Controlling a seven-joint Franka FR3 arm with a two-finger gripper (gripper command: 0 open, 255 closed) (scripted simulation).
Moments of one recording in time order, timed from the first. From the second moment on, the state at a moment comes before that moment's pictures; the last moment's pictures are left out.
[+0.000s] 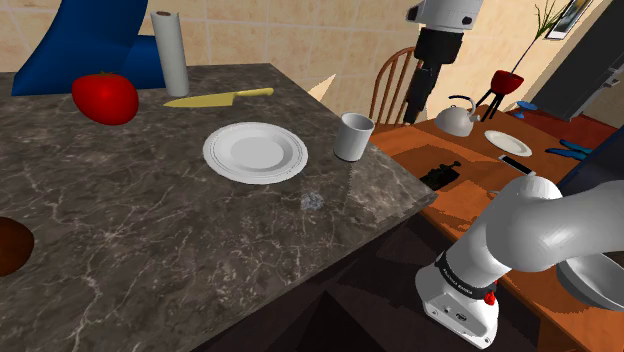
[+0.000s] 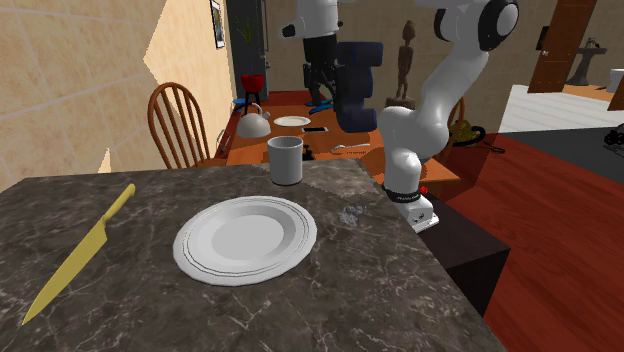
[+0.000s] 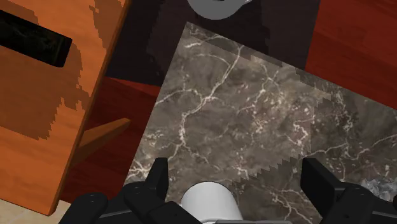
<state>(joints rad) 0.01 -0.74 0.04 -2.32 0.05 1.45 -0.15</state>
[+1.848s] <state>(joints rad) 0.05 -0.52 0.58 -2.46 0.29 2.04 0.46</state>
